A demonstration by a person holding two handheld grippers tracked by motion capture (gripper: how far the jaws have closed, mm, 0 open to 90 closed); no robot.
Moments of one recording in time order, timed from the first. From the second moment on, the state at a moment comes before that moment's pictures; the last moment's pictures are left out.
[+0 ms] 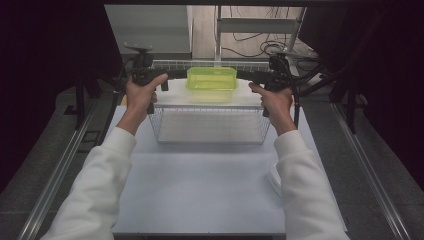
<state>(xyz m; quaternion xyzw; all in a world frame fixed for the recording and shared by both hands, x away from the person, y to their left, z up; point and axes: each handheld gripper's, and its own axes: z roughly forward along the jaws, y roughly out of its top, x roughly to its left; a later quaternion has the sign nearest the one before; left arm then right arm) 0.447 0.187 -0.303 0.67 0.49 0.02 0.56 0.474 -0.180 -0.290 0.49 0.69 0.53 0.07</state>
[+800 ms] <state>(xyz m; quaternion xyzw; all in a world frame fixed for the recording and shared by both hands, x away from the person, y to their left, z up) 0.322 0.186 -0.335 0.75 0.41 0.09 0.51 0.361 -0.213 -0.317 0.39 0.79 0.45 0.10</state>
